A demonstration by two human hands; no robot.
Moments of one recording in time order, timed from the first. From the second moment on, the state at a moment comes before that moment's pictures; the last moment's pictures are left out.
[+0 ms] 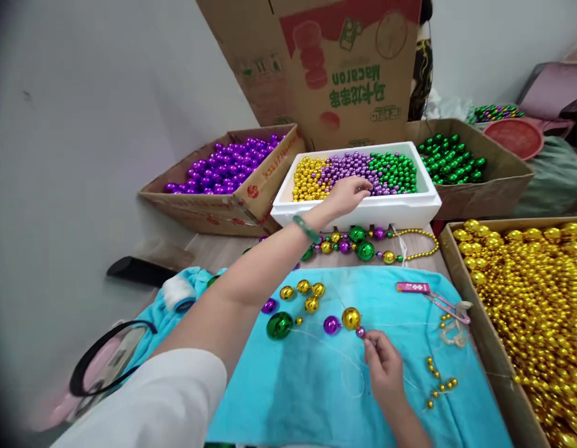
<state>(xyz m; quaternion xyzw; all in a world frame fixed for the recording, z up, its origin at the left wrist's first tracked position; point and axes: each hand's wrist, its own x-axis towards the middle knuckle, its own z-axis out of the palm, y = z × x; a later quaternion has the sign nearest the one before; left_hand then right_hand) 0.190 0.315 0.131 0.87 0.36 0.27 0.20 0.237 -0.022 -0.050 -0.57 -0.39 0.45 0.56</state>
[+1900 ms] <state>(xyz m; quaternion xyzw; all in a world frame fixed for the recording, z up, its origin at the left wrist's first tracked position) 0.005 0.083 0.053 0.26 0.33 0.51 0.75 0.217 -0.047 -0.004 -0.63 -0.52 0.35 0.46</state>
